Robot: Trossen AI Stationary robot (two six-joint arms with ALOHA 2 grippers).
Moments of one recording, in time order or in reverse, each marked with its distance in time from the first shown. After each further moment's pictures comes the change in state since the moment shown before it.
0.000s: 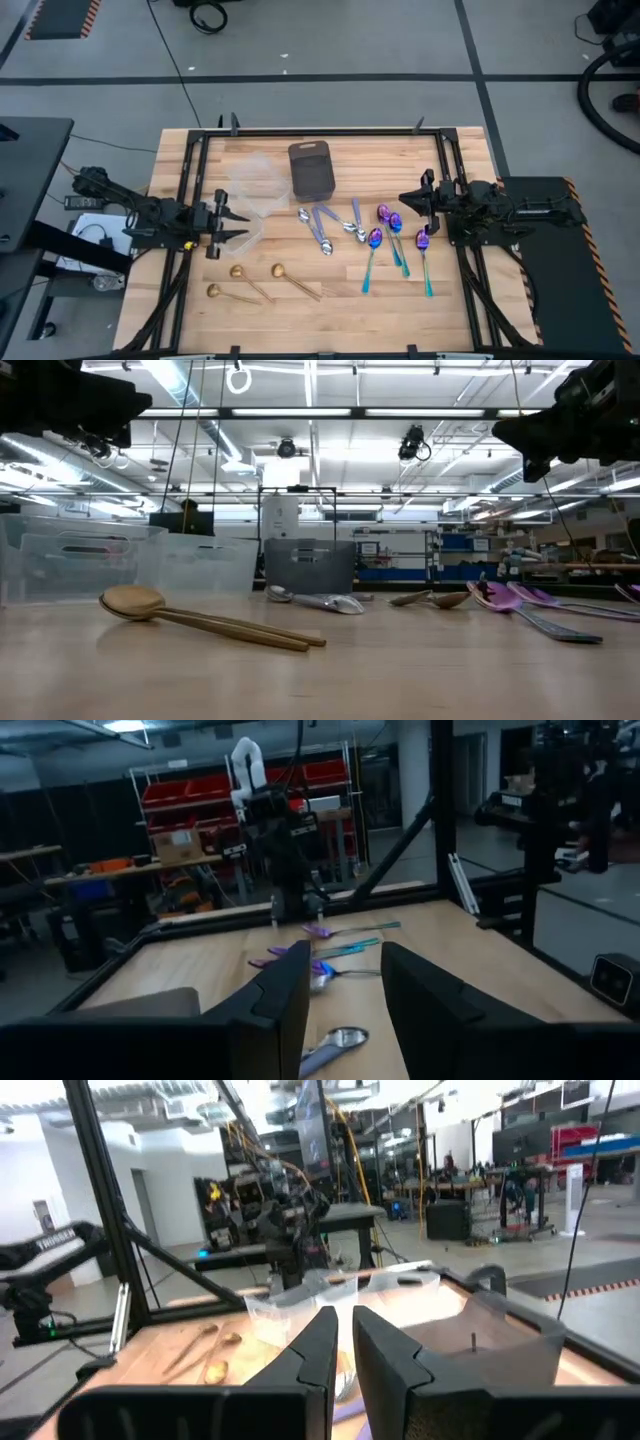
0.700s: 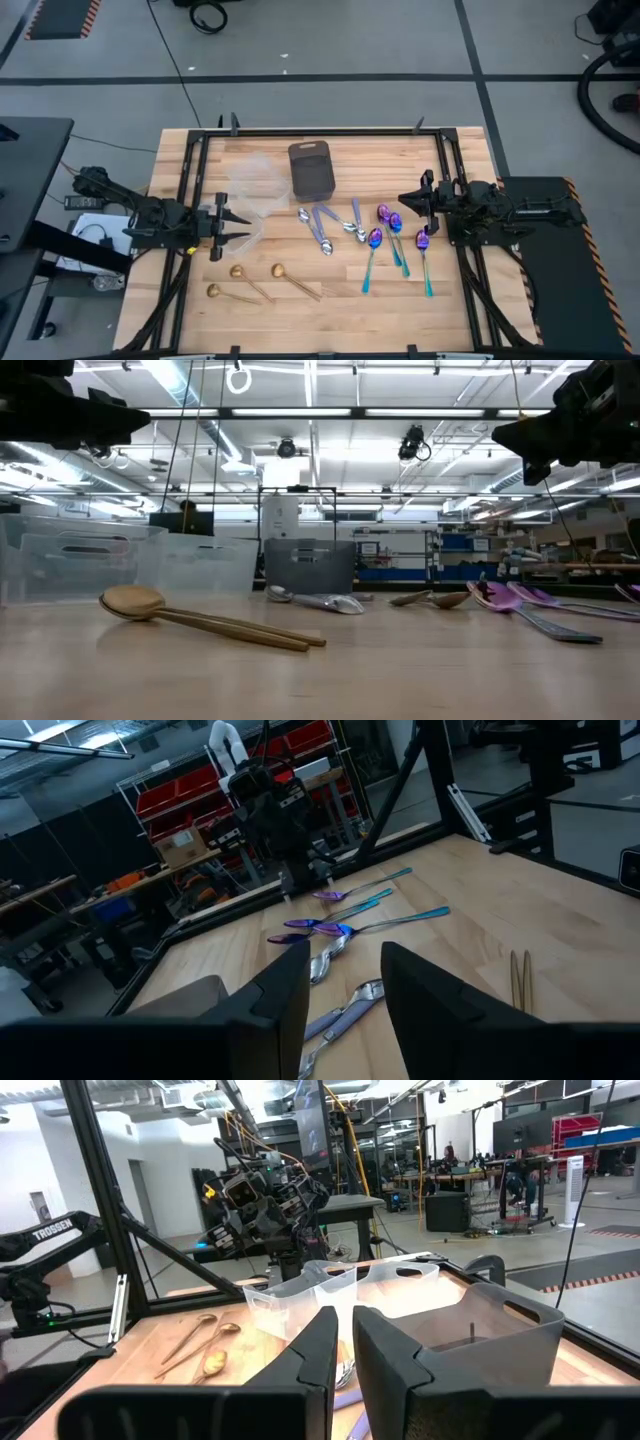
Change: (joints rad) left arm -0.005 0.000 0.000 -0.099 0.000 0.185; right arm 0.000 0.000 0.000 -0.050 -0.001 0.000
